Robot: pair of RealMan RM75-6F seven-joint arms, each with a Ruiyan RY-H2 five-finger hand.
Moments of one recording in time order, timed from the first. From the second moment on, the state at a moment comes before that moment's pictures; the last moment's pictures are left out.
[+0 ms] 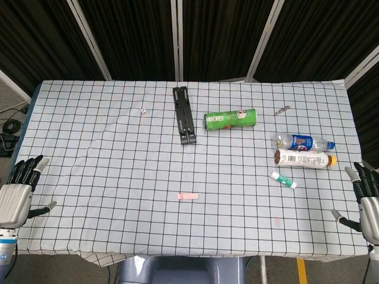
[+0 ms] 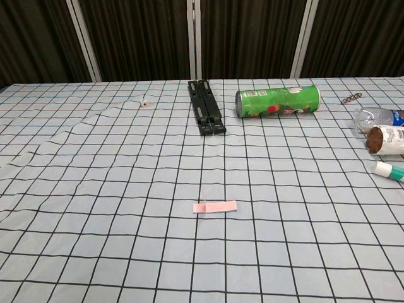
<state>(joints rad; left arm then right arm) -0.13 -1.12 -0.05 -1.72 1.51 1.47 0.11 0.03 -1.04 0.09 -1.64 -1.54 1.57 0.05</state>
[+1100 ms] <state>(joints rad) -0.64 -1.40 -0.10 -1.49 1.78 1.00 0.14 0.04 -1.03 0.12 -1.62 -1.43 1.53 0.02</state>
